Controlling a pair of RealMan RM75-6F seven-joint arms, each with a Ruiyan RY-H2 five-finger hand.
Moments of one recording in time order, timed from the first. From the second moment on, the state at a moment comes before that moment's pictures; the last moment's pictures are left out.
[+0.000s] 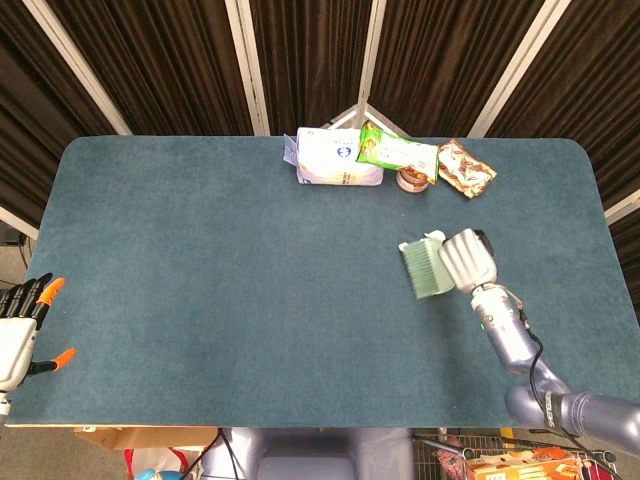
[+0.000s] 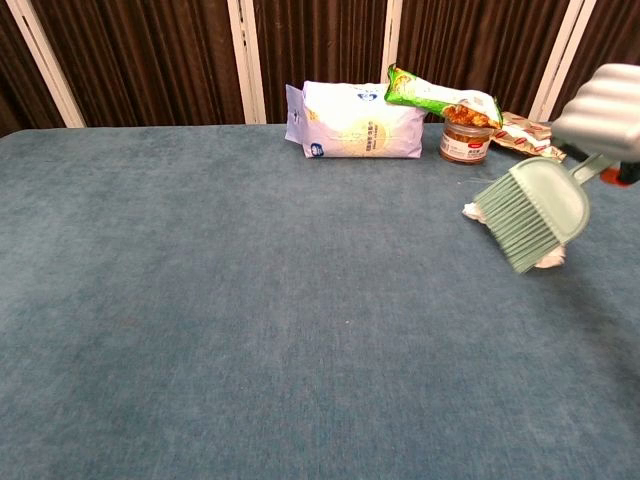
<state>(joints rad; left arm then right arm) -0.11 -1.09 -0.03 -1.65 1.45 1.41 0.07 0.82 -1.32 0.02 -1.43 -0.96 1.05 -1.15</state>
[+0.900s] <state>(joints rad) -0.11 -1.09 -0.02 -1.65 1.45 1.41 0.08 0.73 -1.15 0.11 -1.61 -1.01 1.21 -0.89</state>
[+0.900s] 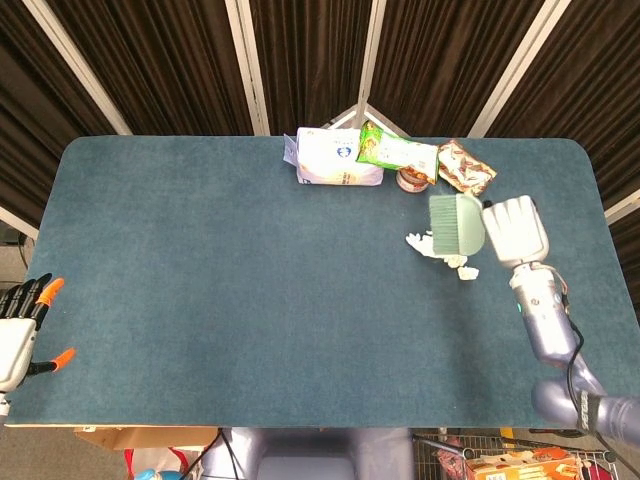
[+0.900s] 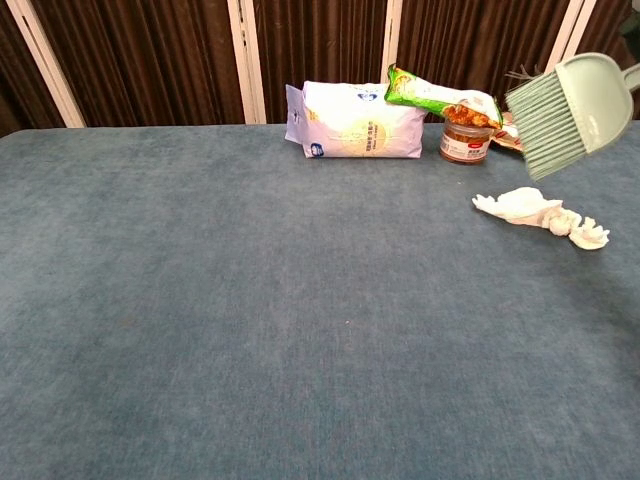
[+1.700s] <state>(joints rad) -0.11 -1.10 -0.03 -1.64 1.45 1.42 0.10 0.59 -1.39 0.00 -1.72 -1.13 1.23 -0.81</state>
